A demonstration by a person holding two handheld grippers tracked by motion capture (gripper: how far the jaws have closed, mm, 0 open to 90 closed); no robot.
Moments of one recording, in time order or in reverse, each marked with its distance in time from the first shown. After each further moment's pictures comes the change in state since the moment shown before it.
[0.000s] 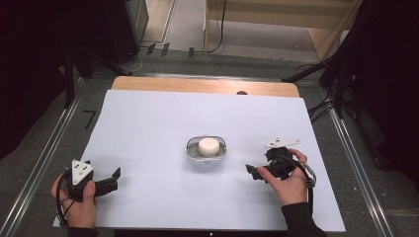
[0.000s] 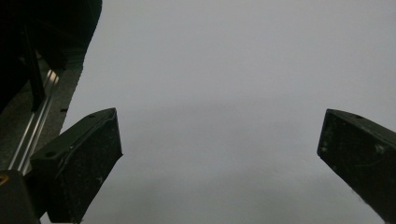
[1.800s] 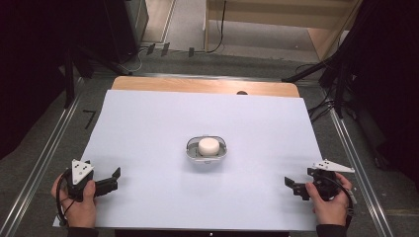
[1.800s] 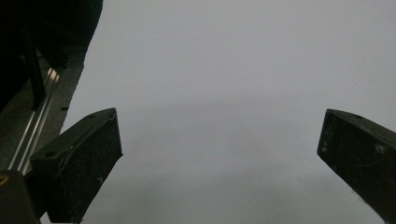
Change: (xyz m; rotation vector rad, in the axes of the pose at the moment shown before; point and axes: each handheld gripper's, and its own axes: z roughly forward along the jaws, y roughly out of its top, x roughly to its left) left arm 0.000 0.000 0.001 0.007 0.006 -0.005; right arm -0.077 -0.094 -0.046 -0.124 -0.058 0.173
